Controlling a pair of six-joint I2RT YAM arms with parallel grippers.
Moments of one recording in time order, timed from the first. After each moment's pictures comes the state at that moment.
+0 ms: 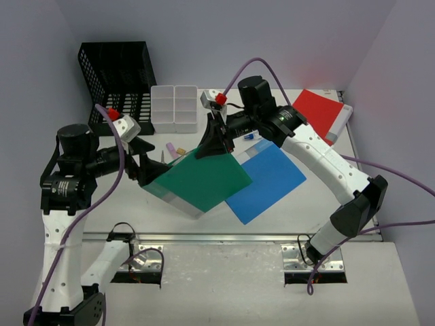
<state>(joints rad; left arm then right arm) 0.02 0.80 1.26 -0.92 0.93 0.23 0.68 1.61 1.67 -0.55 -1.12 -0.25</state>
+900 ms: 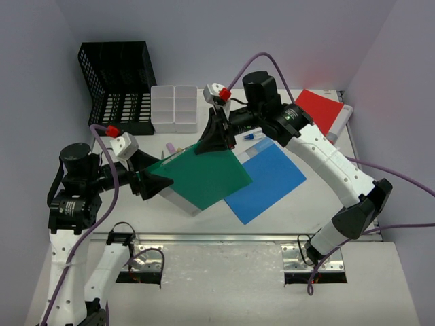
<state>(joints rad) 0.02 0.67 1.06 -0.77 1.05 0.10 0.69 1.59 1.72 -0.53 -1.11 -0.22</state>
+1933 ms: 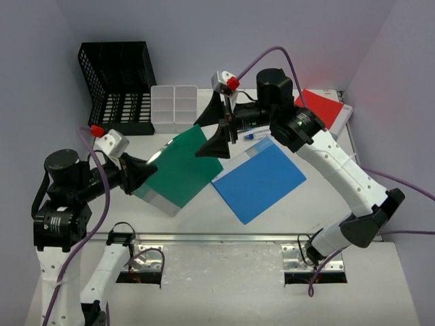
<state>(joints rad) 0.02 0.65 1.20 -0.90 0.81 0.05 0.70 1.52 1.70 -0.39 -0.96 -0.02</state>
